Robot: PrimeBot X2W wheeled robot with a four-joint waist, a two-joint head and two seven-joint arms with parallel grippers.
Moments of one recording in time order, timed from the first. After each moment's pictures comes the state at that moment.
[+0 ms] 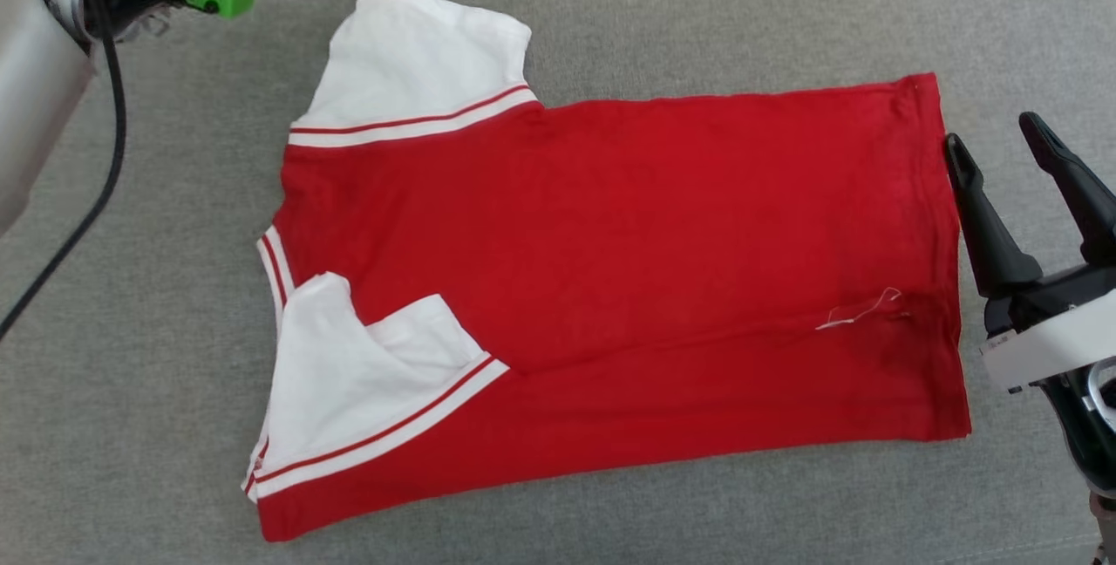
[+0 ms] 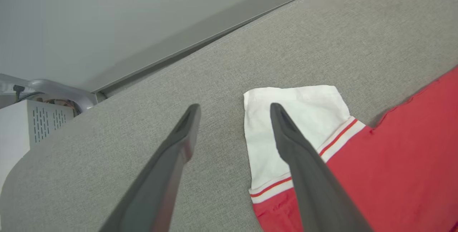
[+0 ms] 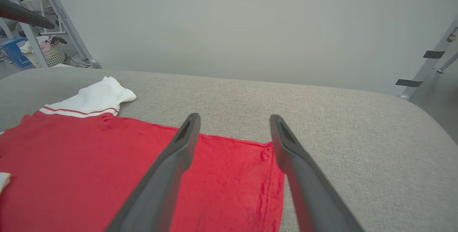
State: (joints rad) left arm -1.47 0.60 -1.10 0.66 -1.12 -0.12 0.59; right arm -0.21 -0.39 0.08 -0.23 0.46 0.13 0.05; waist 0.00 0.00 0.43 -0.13
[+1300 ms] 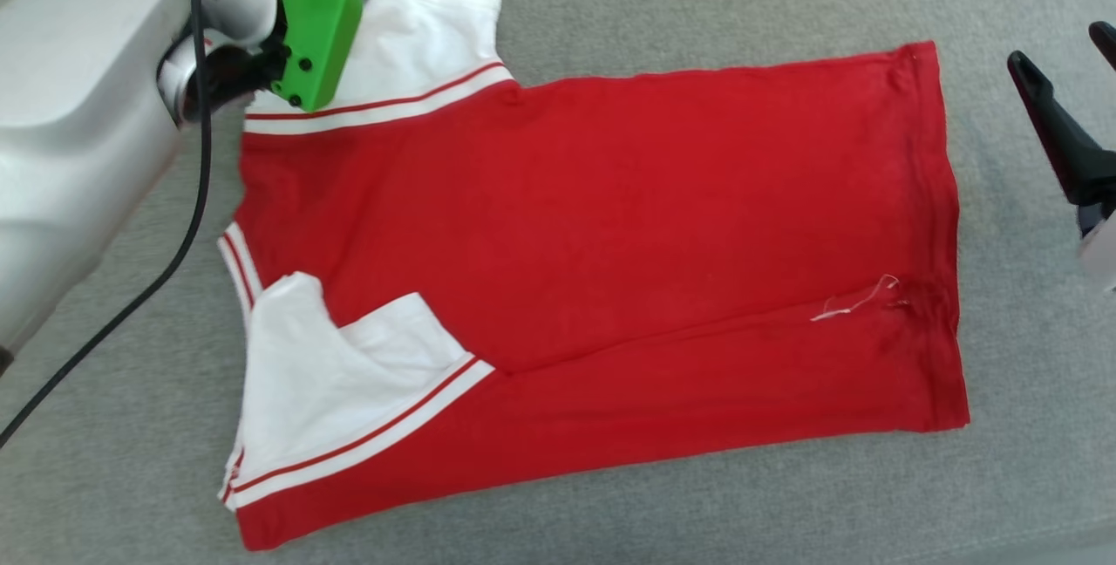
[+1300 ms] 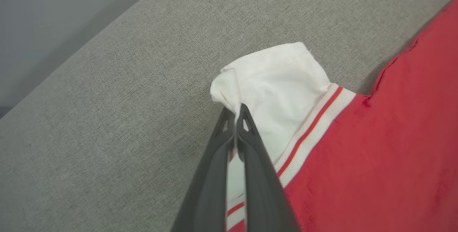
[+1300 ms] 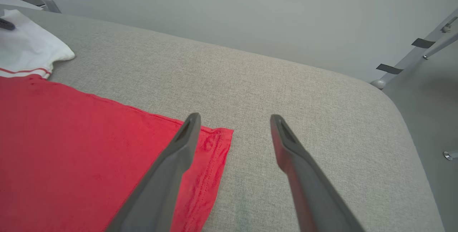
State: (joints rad) left arm -1.43 0.59 -1.27 0.58 -1.15 -0.13 0.53; right arm -0.44 -0.62 0.14 -0.12 0.58 0.13 0.25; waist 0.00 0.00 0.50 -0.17
